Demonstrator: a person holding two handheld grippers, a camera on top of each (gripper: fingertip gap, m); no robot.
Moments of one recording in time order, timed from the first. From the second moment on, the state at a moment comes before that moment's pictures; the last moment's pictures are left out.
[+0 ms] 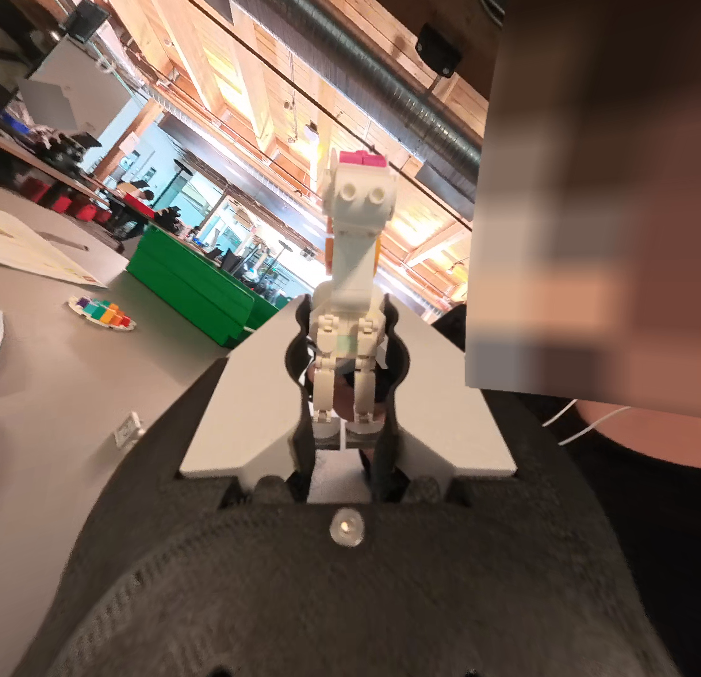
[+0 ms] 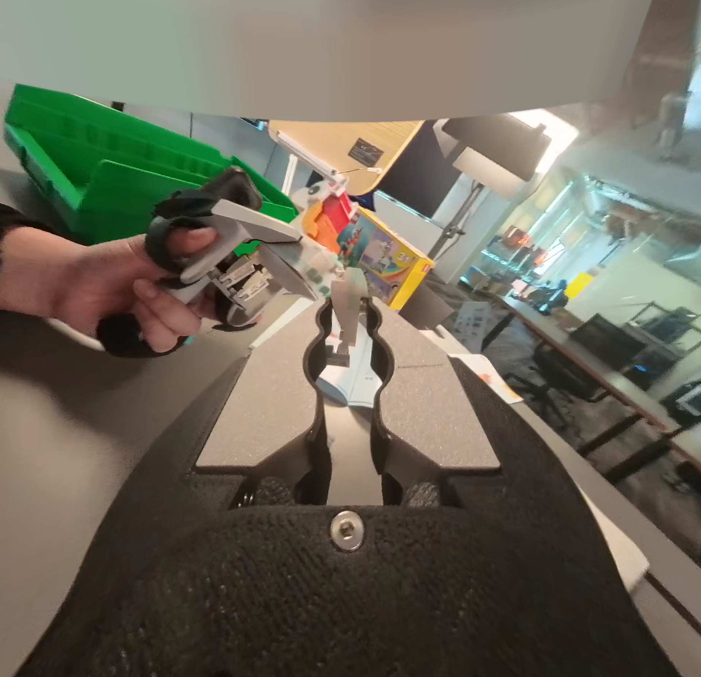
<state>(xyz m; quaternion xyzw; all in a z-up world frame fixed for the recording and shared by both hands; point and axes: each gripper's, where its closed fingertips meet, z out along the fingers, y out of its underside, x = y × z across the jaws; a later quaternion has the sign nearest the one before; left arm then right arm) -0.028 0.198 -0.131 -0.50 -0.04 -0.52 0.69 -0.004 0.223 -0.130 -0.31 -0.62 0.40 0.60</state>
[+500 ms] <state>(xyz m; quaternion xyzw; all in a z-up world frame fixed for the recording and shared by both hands) -0.032 0.201 -0.121 -0.50 -0.04 -0.43 0.75 -0.012 0.223 -0.128 -0.30 -0.59 0.36 0.65</state>
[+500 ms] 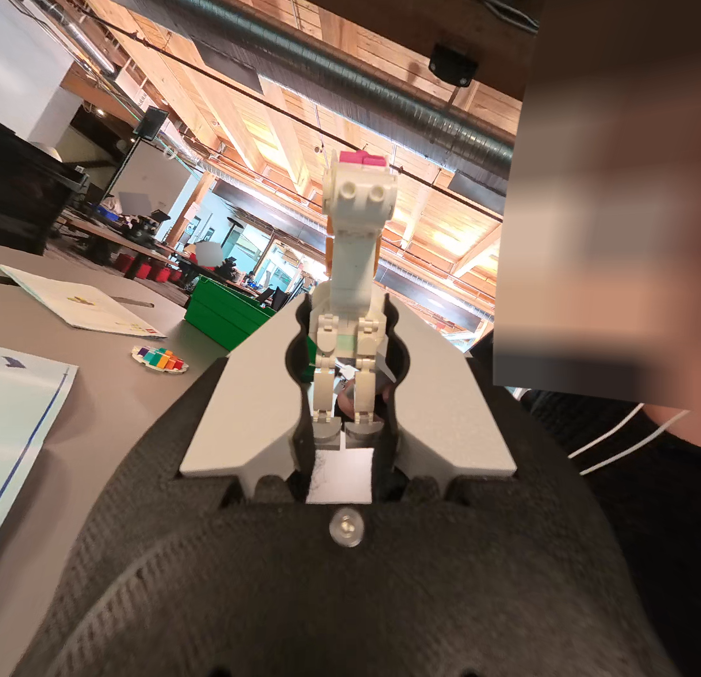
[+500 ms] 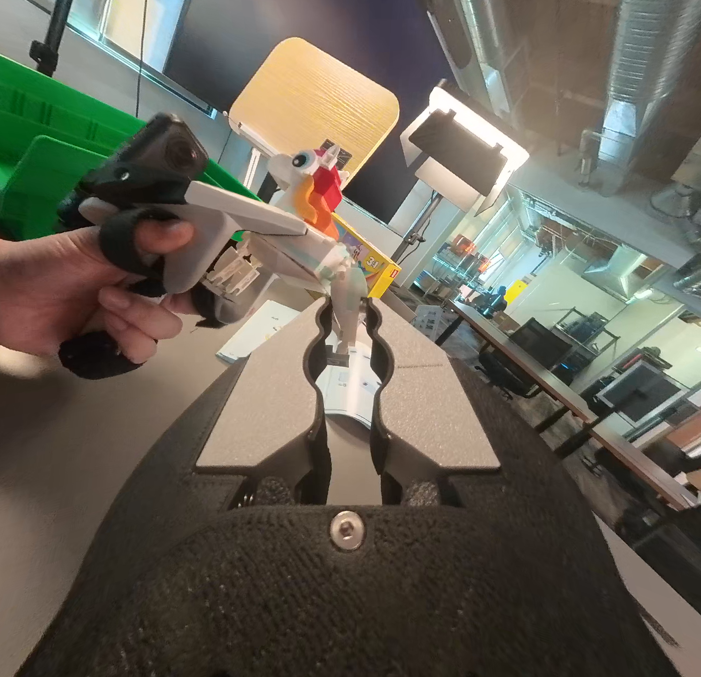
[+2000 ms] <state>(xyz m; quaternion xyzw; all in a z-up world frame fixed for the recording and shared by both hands) -0.022 0.197 -0.103 -0.44 -0.03 -0.38 0.81 -0.007 0.219 -0.111 -0.31 -0.48 0.44 0.69</state>
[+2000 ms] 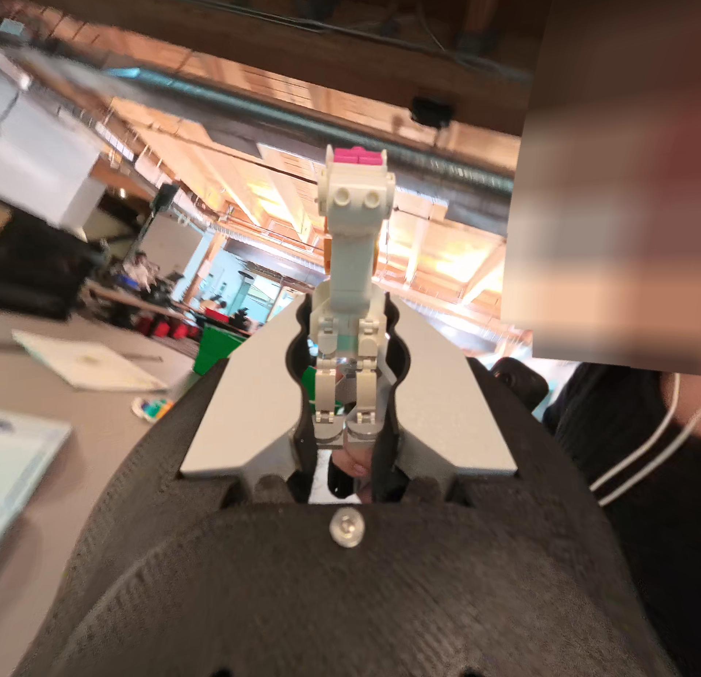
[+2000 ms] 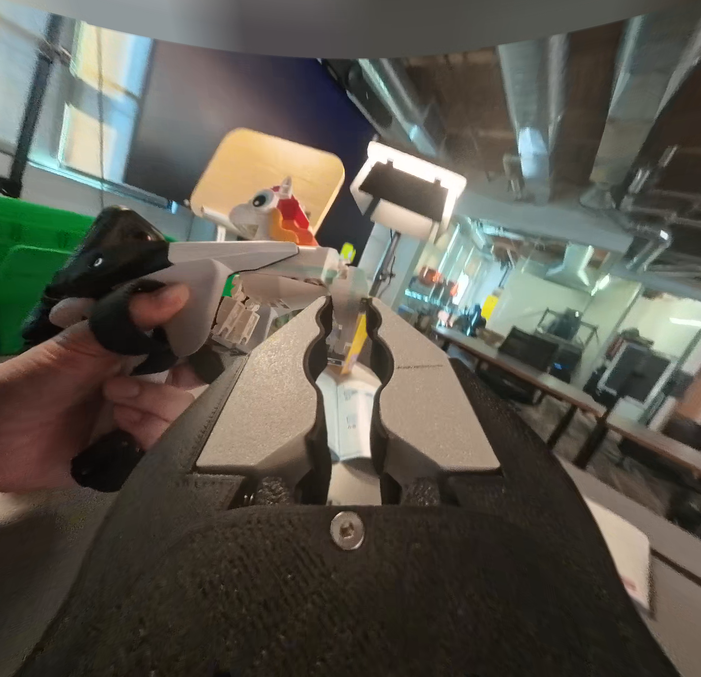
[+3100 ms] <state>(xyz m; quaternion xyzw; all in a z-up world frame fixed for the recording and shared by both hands) -0.014 0.184 -0.142 -0.53 -0.05 -0.35 0.77 -0.016 0.191 -0.141 -0.27 -0.55 0.49 0.63</state>
